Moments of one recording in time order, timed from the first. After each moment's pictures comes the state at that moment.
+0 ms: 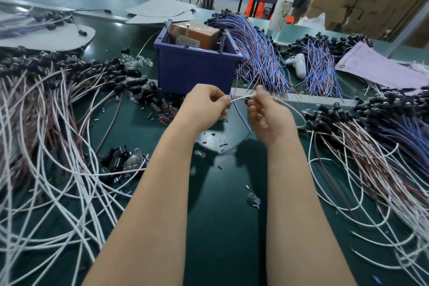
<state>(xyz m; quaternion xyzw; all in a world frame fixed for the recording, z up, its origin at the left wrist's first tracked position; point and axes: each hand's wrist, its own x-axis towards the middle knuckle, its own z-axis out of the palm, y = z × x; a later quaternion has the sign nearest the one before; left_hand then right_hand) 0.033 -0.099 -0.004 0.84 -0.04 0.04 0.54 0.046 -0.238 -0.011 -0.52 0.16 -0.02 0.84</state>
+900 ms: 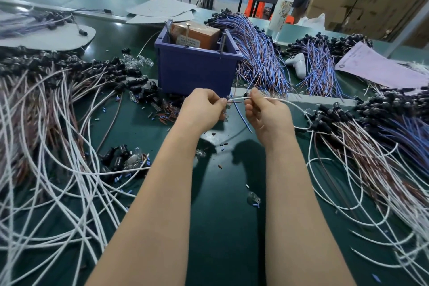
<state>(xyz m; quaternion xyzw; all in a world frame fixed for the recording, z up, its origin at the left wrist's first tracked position) 0.036 -0.100 -0.012 0.84 0.01 0.02 0.55 0.047 -0.236 -0.016 -0.55 0.12 -0.06 0.82</state>
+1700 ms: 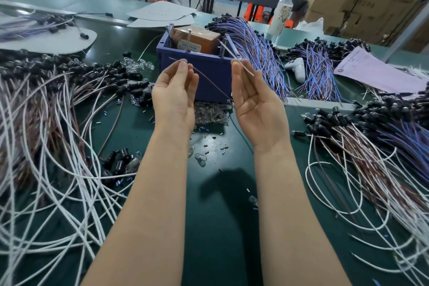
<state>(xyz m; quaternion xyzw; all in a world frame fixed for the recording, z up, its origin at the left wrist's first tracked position) 0.036 -0.084 0.010 0.30 0.12 0.17 0.93 0.028 -0.210 0.012 -0.27 -0.08 0.07 0.96</state>
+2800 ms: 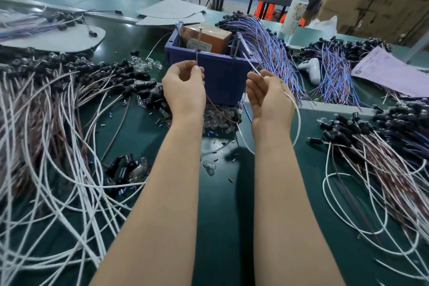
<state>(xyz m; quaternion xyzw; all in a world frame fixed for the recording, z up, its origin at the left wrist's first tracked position) 0.070 -0.085 0.000 0.55 0.17 0.26 0.78 0.066 -0.193 0.007 -0.48 0.10 -0.14 0.86</state>
